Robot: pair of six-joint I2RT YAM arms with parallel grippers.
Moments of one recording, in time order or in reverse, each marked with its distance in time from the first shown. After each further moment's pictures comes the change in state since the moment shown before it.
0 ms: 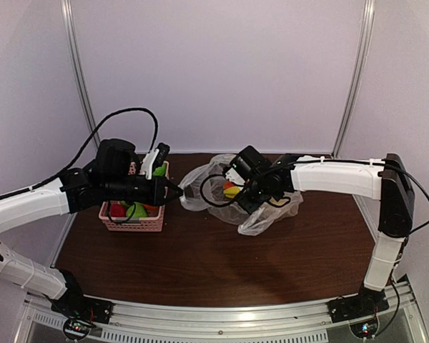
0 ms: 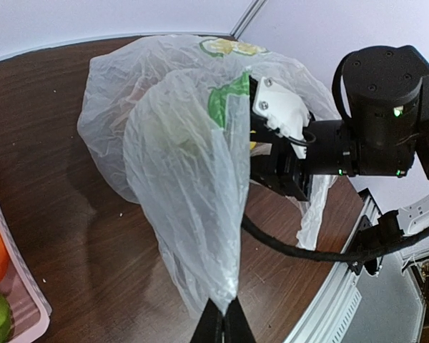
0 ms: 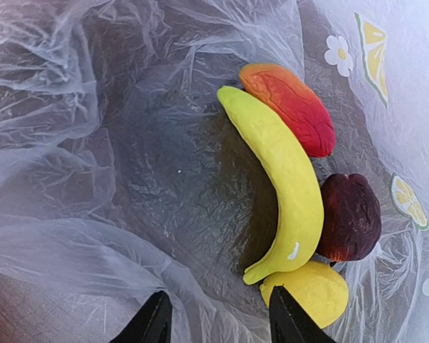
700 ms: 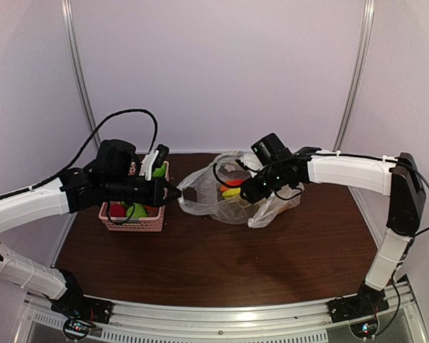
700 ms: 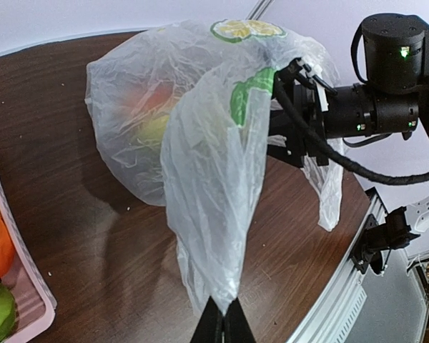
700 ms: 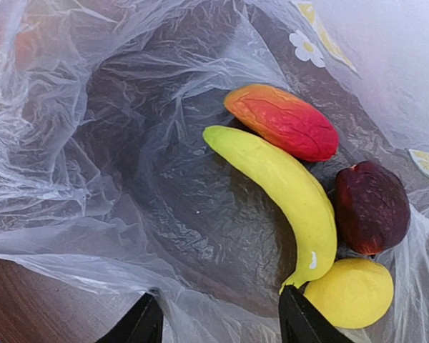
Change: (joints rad) left arm 0.000 0.000 0.003 -0.029 -0.020 0.003; right arm -0.139 -0.072 -0.060 0.120 -0.260 0.102
